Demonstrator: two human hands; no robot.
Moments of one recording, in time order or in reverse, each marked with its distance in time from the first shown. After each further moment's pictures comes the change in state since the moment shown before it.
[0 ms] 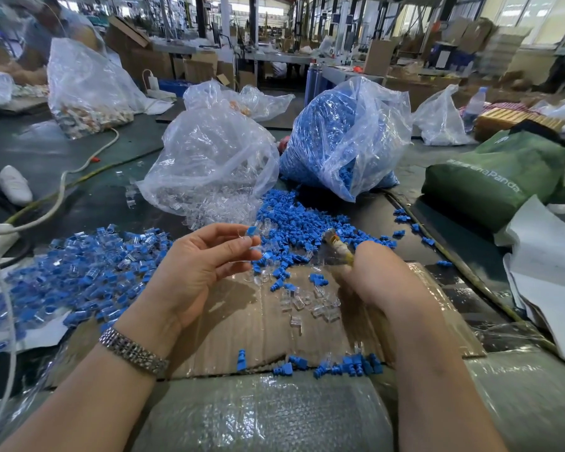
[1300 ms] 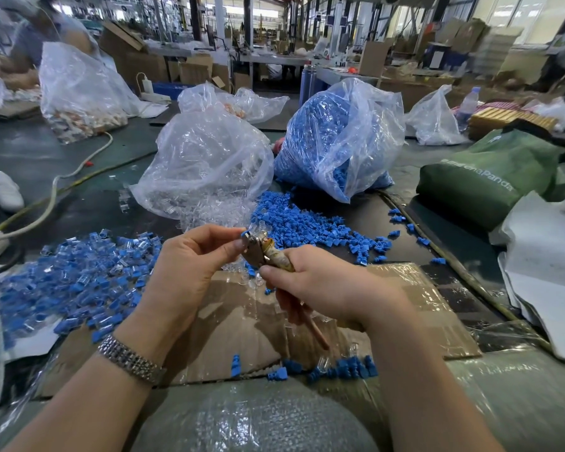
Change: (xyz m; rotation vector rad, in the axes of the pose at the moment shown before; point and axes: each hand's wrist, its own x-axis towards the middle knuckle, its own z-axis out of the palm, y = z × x) left_hand 0.004 -0.009 0.001 0.381 0.079 0.252; right_hand -0.040 -0.049 -0.013 0.442 -0.387 -0.472
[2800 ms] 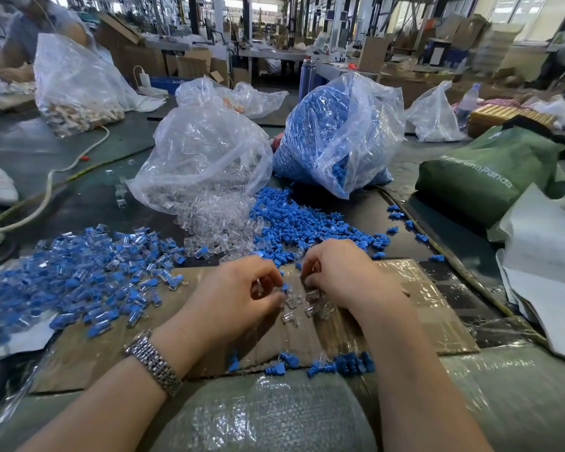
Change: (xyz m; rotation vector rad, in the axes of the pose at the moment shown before) left_hand -0.012 -0.018 0.028 0.900 -0.397 0.198; right_hand 0.010 0.018 -0.015 -0.453 0.150 0.295
